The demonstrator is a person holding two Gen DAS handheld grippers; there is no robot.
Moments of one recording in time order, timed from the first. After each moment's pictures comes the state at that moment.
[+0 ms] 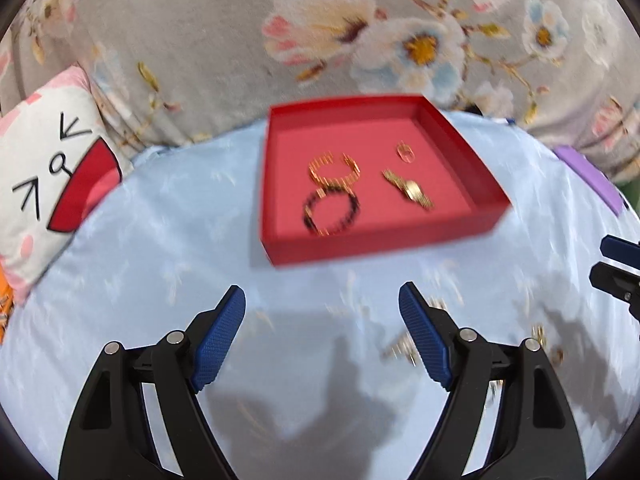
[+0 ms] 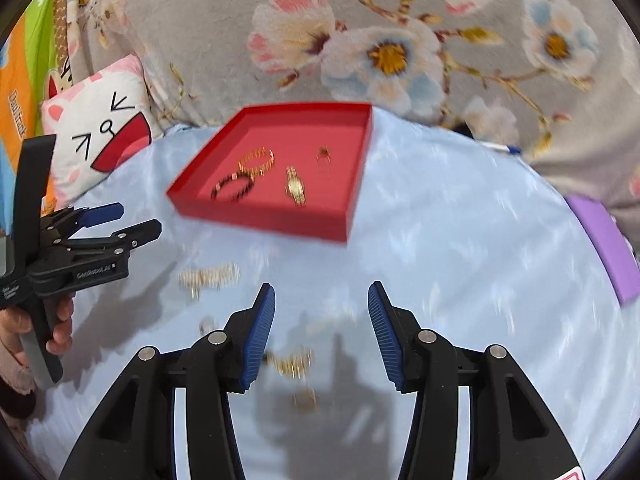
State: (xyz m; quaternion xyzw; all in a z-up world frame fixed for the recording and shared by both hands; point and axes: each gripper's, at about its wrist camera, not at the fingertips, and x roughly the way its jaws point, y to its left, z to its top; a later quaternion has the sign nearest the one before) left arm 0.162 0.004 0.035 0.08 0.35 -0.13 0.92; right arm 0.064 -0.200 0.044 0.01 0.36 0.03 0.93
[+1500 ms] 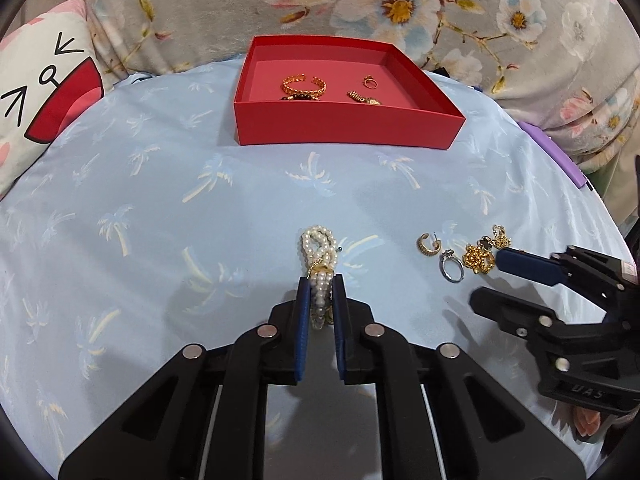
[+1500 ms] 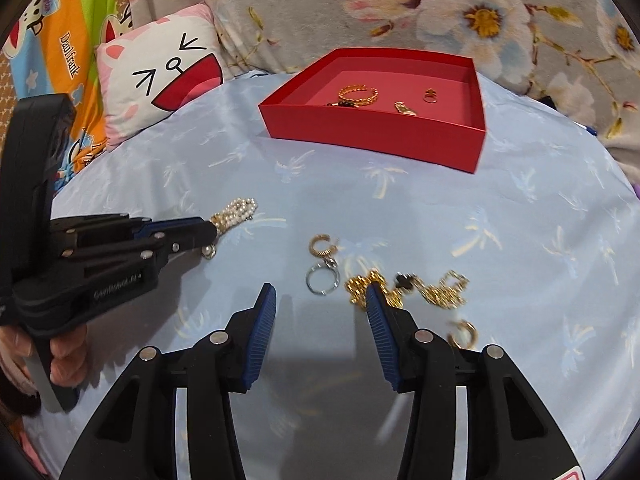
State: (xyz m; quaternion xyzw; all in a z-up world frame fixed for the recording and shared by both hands) left arm 0.100 0.027 -0.013 0.02 0.40 -0.18 0.90; right arm 0.055 -0.123 -0.019 -0.01 0.39 0.14 0.91
